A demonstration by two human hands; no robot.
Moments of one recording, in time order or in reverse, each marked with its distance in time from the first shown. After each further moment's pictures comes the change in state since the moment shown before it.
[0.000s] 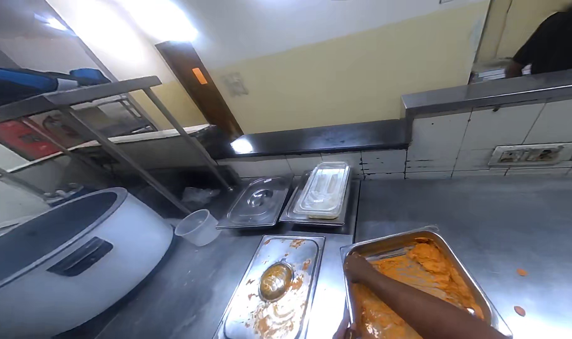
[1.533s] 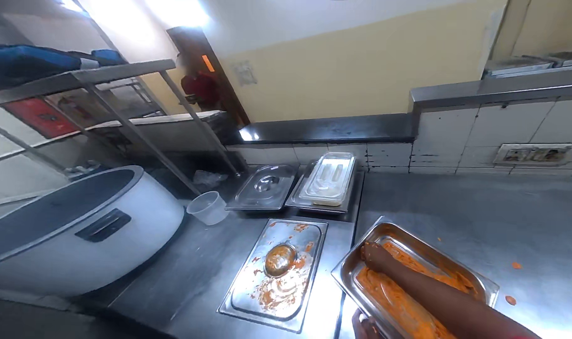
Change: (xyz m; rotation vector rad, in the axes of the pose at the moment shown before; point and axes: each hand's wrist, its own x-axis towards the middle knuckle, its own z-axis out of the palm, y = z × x) left_hand -0.035 -0.016 0.087 -0.236 0.298 0.017; right_hand -0.016 0.058 0.004 -0.144 0.082 -0.106
